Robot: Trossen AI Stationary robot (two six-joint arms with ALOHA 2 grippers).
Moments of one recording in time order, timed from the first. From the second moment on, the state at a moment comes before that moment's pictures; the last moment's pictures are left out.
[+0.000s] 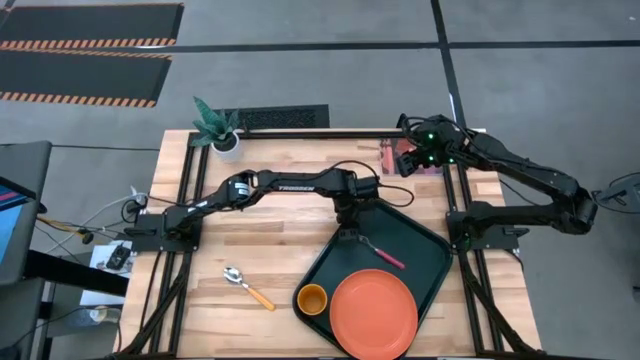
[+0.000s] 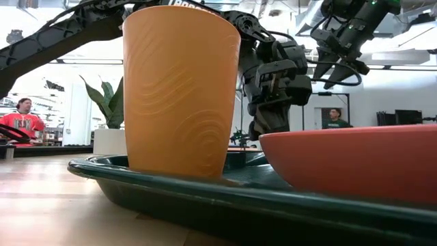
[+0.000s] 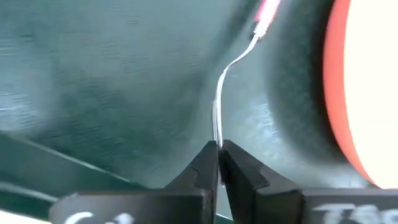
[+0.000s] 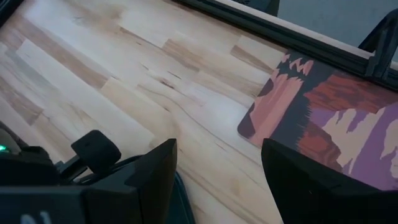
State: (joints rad) left arm 0.13 2.52 2.25 -1.01 0.51 0.06; right arm -0.62 1.00 0.92 -0.76 0.02 0.41
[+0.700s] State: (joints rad) left arm 0.21 2.44 2.33 -1.07 0.53 -0.08; right arm -0.62 1.00 0.92 -0.78 0.02 0.41
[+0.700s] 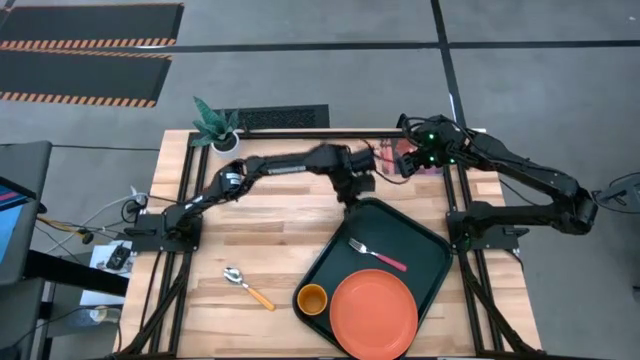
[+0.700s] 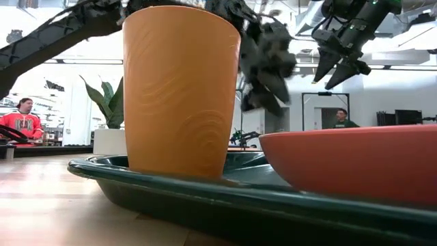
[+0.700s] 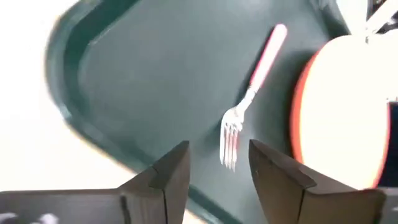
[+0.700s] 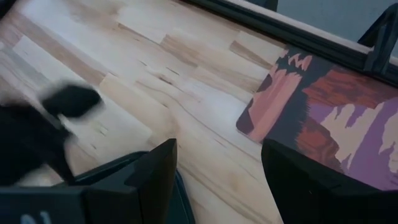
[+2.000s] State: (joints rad) left arm 0.34 1.56 2.35 -1.42 -0.15 -0.10; right arm 0.35 1.20 0.74 -0.73 0.19 0.83
